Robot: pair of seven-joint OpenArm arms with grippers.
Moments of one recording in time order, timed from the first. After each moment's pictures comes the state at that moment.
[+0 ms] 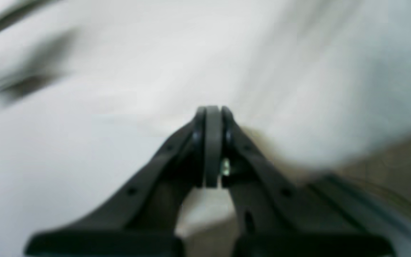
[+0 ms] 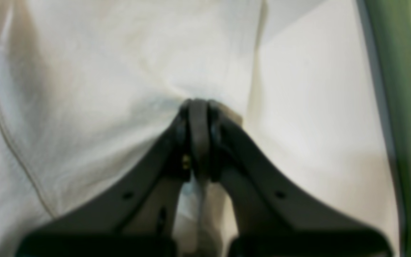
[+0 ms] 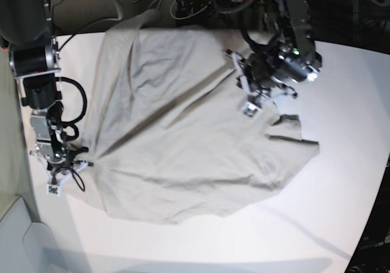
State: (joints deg) left arm 12.0 8.0 -5.7 111.7 -4.6 -39.8 74.1; right arm 32.6 19.8 -12.5 31.5 19.4 -6.1 -18.9
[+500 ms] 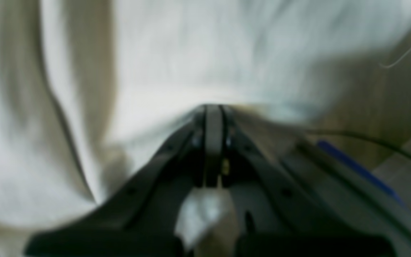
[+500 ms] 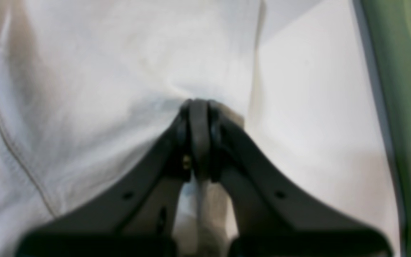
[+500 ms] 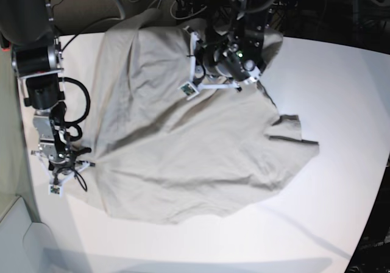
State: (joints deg) left arm 9.1 8.1 11.0 95.9 2.3 -39.9 72.5; right arm 32.6 18.8 -12.5 31.6 18.6 -7.4 -18.5
